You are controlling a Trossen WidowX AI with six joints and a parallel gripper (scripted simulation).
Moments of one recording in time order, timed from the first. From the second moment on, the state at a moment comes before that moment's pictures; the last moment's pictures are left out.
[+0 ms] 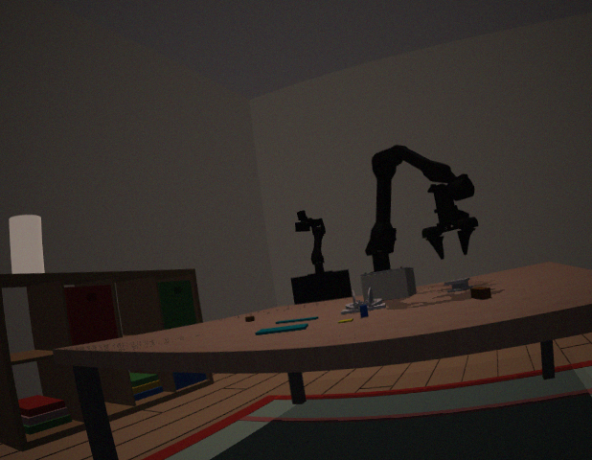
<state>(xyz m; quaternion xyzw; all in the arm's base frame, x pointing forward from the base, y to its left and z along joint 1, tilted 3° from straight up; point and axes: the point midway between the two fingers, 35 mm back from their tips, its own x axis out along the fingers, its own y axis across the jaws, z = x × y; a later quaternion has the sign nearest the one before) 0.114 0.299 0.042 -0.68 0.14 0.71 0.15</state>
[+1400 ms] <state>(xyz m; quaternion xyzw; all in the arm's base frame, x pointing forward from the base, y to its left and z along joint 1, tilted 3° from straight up) 0.111 0.302 -0.016 -0.68 0.13 0.71 0.14</state>
